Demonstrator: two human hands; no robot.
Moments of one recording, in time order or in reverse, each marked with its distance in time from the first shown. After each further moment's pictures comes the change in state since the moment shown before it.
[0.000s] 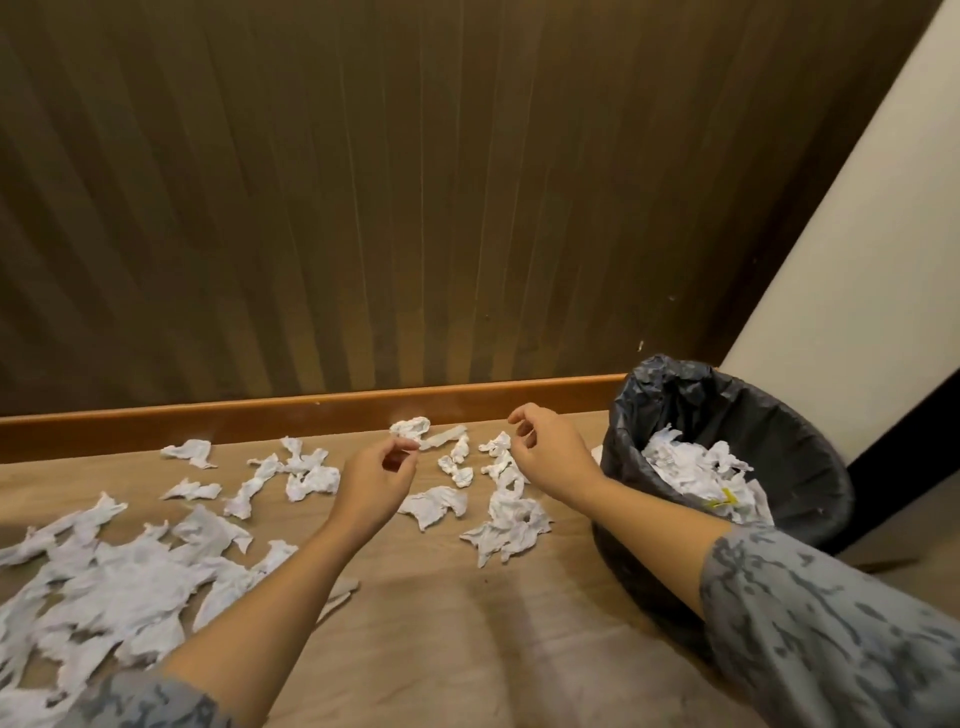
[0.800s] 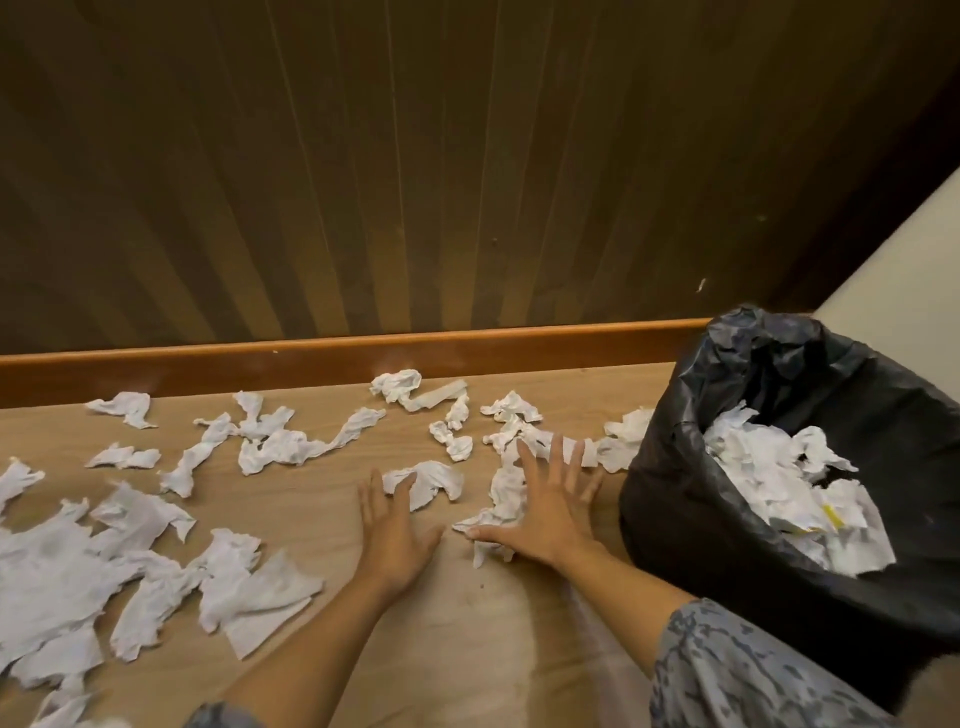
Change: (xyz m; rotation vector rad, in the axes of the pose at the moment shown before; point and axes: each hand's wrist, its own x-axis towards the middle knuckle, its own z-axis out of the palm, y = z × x) left_hand -0.003 -0.126 0.133 0.300 -0.262 -0.312; right_hand 0.031 0.139 0.139 -0.465 -0.334 0.236
